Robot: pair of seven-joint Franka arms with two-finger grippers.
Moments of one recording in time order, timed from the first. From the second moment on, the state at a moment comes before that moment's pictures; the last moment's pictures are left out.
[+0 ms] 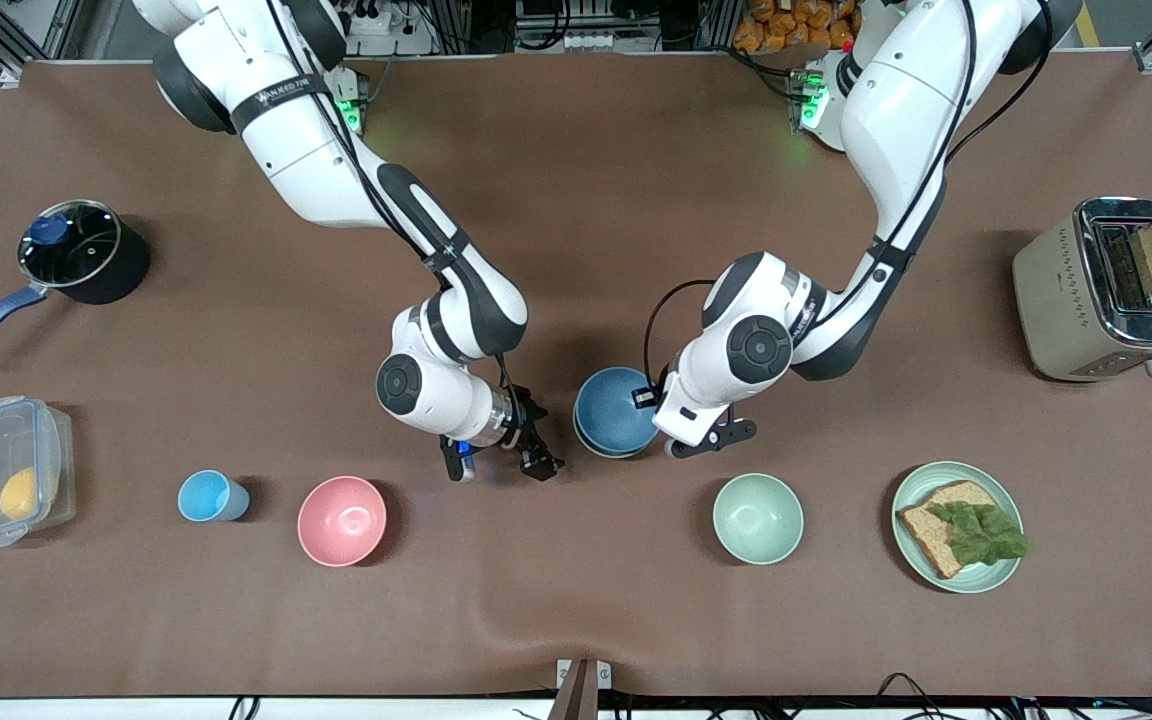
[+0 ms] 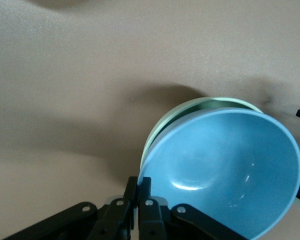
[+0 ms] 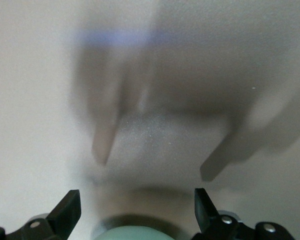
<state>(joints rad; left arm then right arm) -0.28 0.73 -0.34 -1.53 -0.02 2.22 -0.81 0.48 0.94 0.11 -1.35 0.51 2.48 1.37</state>
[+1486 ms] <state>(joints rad) -0.27 0.73 -0.33 -1.49 -0.02 2.25 -0.84 0.42 0.93 0.11 -1.35 0.51 2.40 1.27</state>
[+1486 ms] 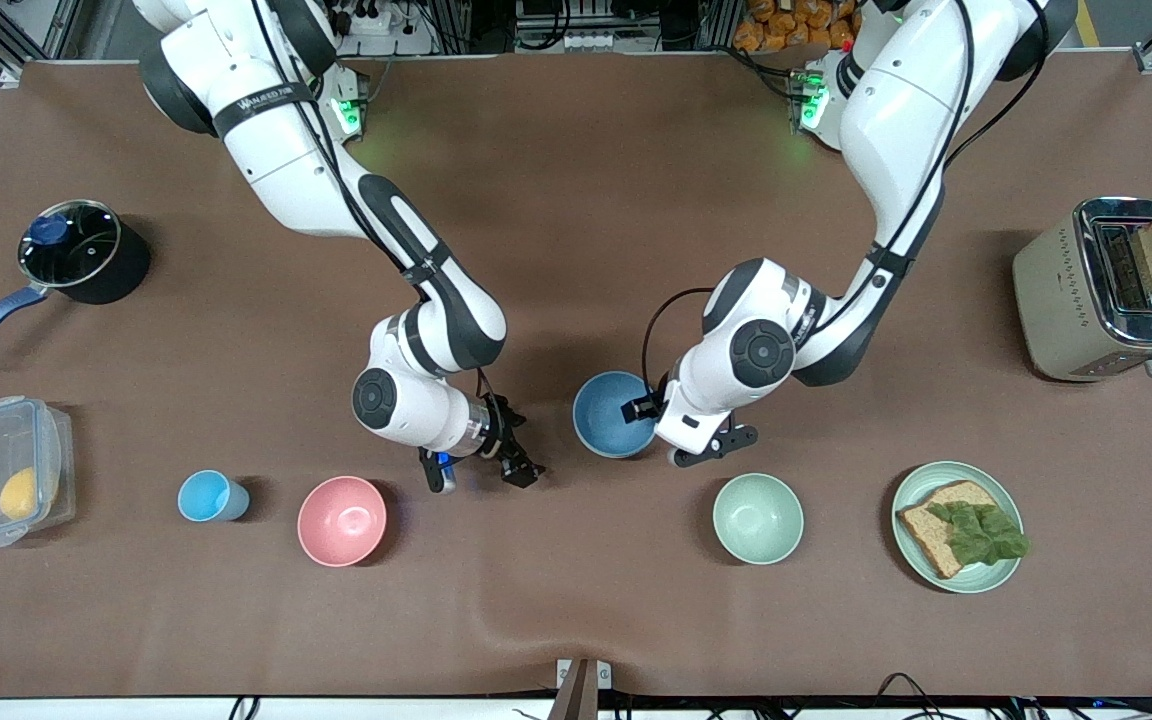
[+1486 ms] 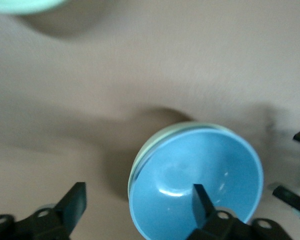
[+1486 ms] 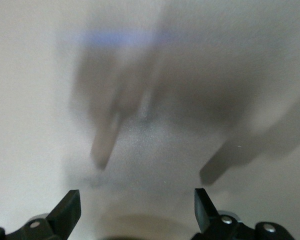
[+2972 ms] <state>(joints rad) 0.04 0.08 -0.21 -1.49 0.06 1.57 -0.18 -0.01 0.12 -0.04 -1.50 0.13 1.51 -0.02</state>
